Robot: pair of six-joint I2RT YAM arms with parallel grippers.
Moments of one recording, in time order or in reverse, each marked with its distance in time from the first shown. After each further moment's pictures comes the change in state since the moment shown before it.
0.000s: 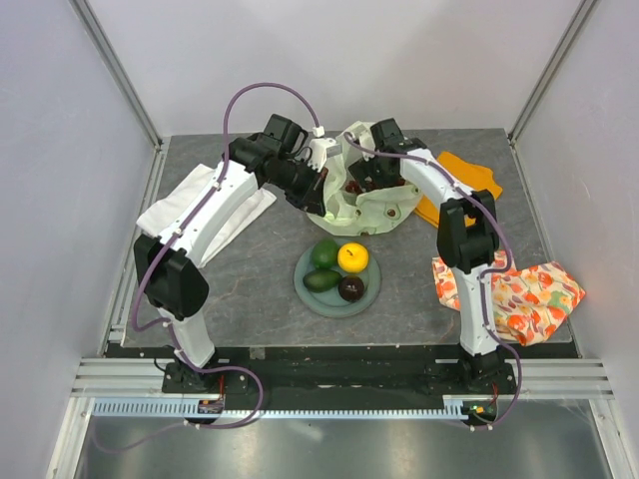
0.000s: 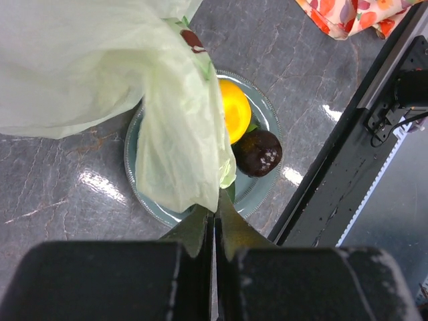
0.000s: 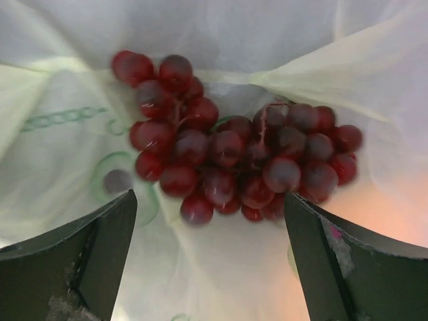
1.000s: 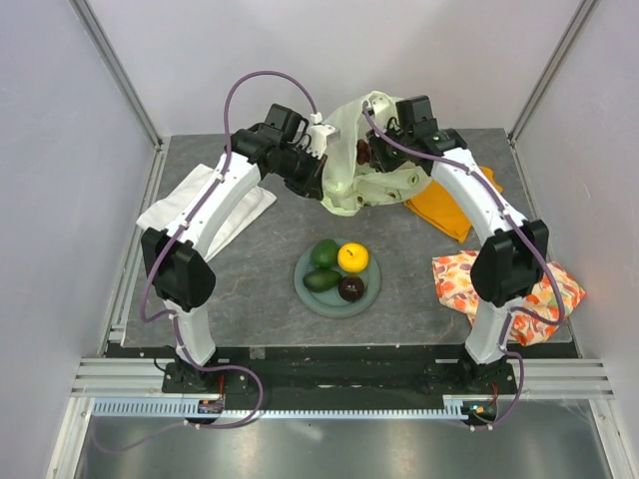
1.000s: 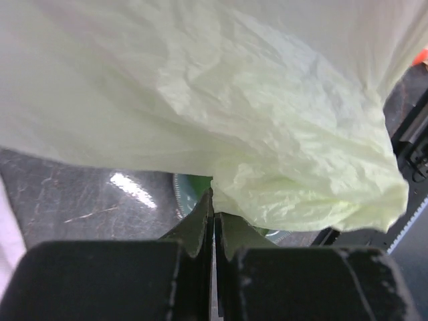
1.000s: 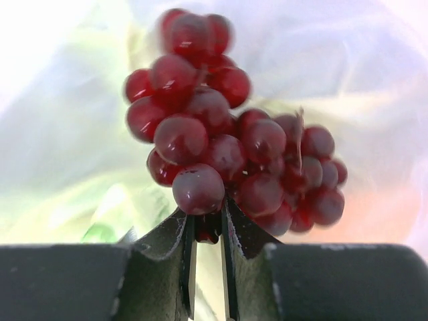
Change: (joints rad) left arm 0.019 0.071 0.103 0.024 -0.103 -0.003; right arm -0.003 -0.355 -0.159 0.091 -0.211 0.028
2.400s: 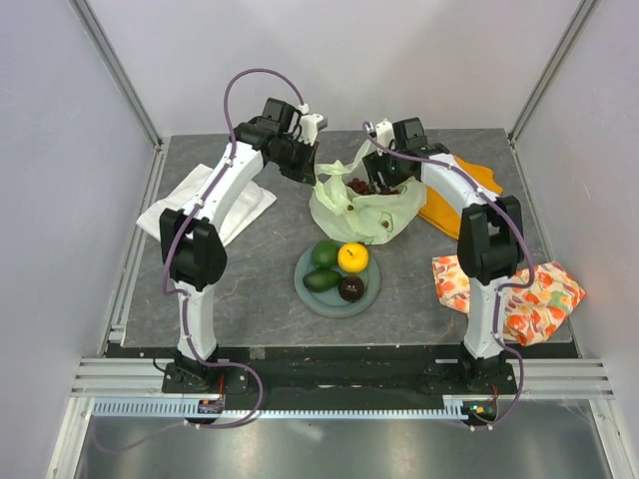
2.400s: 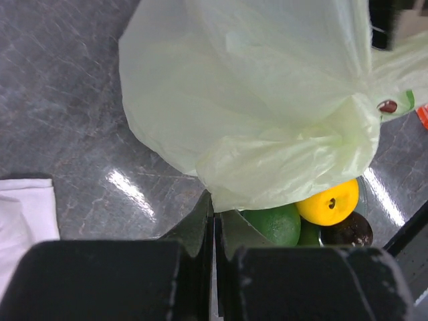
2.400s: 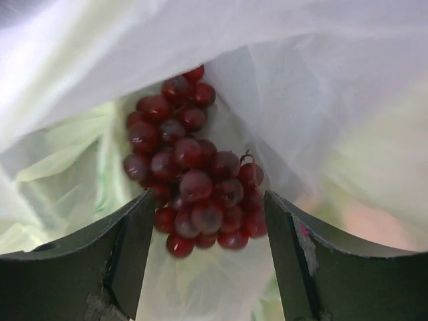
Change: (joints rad) left arm 0.096 0.194 0.137 0.089 -0.049 -0.060; right arm -0.066 0.153 -0.087 0.103 0.021 0.025
